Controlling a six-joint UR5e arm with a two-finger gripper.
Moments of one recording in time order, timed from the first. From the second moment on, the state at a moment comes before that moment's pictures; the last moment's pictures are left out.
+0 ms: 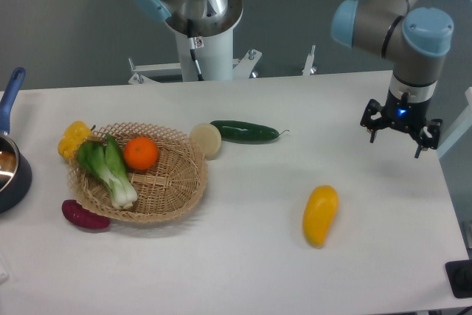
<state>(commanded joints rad) 2.91 -1.97 -1.66 -0.86 1.46 1.43</state>
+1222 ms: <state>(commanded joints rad) 2.77 -2.05 -1.67 -0.76 1.47 1.12</state>
